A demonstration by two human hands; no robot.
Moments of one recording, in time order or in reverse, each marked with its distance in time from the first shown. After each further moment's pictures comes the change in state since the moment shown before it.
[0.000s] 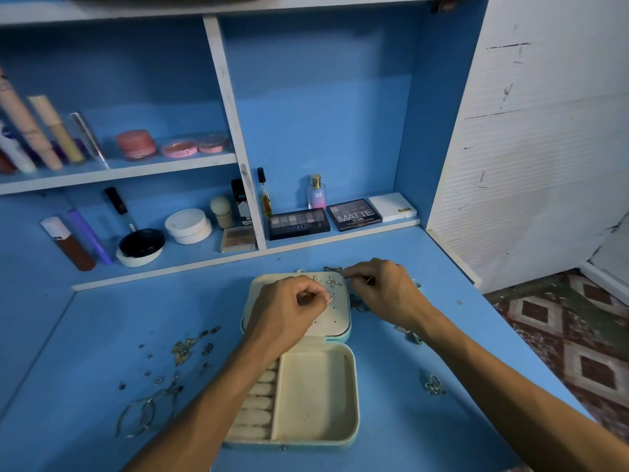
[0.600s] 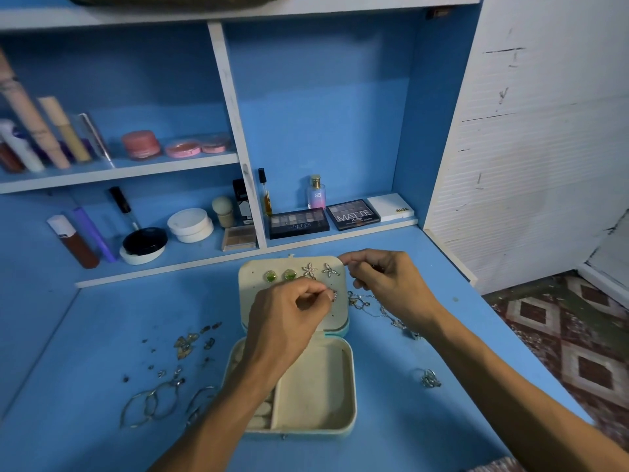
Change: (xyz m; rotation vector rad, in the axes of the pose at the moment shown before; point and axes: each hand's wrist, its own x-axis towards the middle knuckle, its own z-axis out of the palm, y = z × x) left_hand -0.029 0.021 0.000 -0.053 0.155 0.075; right_hand -0.019 -0.025 -0.012 0.522 0.052 0.086
